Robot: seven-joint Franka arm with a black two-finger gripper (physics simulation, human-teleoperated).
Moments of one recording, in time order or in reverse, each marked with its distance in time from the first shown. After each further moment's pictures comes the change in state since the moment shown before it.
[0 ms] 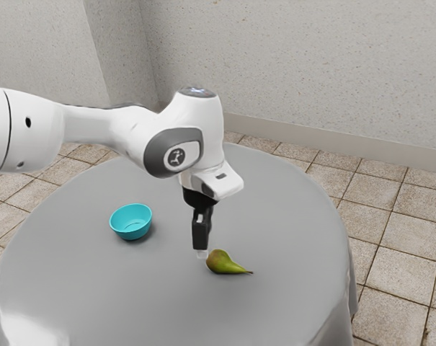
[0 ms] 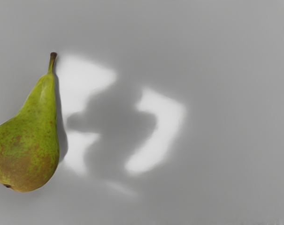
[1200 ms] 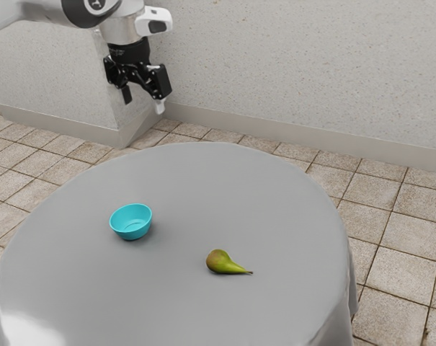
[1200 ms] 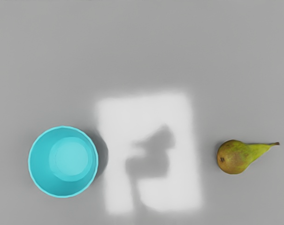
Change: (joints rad) arm 0.115 -0.021 0.181 0.568 0.058 -0.398 -0.758
